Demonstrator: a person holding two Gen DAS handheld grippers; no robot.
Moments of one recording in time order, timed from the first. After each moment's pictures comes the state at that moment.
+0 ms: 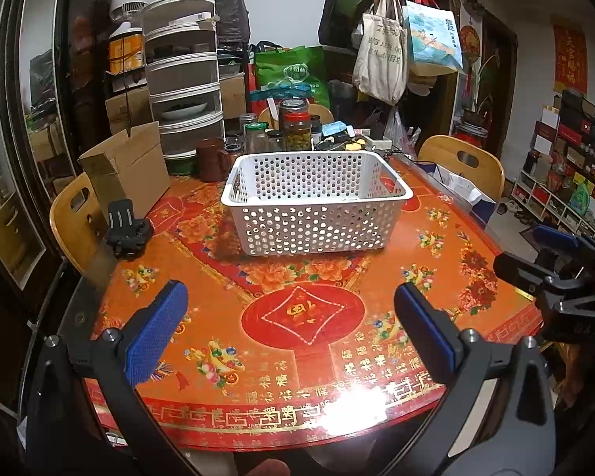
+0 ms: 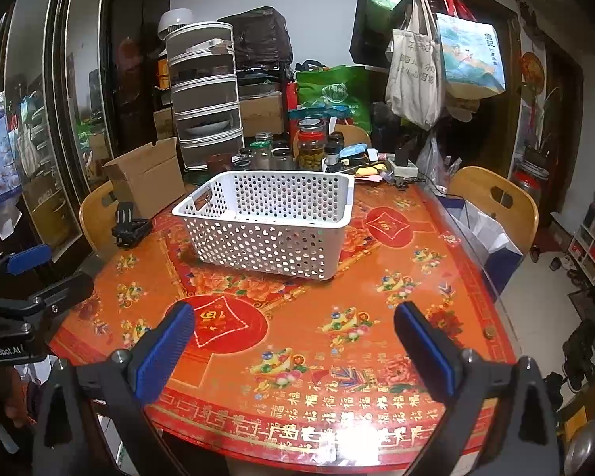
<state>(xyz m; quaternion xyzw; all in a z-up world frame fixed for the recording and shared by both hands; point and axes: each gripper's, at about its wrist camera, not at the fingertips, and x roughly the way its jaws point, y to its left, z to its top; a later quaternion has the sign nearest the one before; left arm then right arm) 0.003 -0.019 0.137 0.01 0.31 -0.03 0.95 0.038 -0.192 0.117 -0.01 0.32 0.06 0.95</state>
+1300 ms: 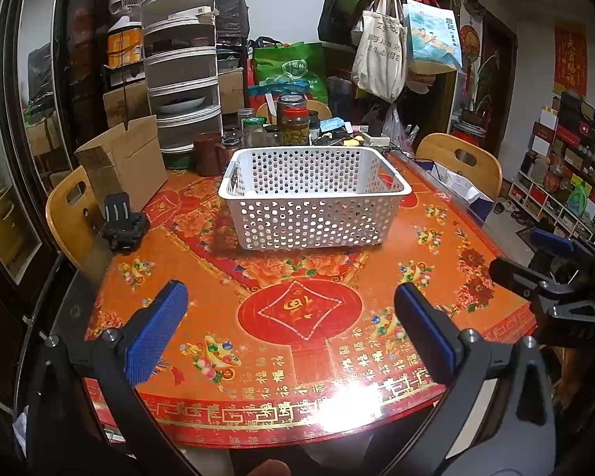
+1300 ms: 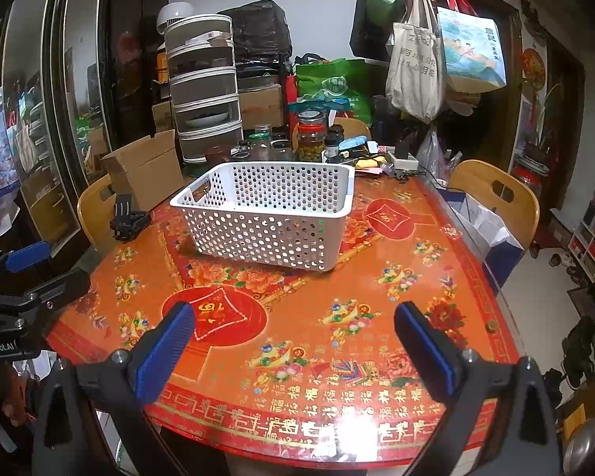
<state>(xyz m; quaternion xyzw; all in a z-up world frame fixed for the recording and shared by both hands) 0.002 -0.019 0.125 0.00 0.31 -0.03 0.95 0.040 -0.189 0.110 -0.01 0.33 0.06 0.94</state>
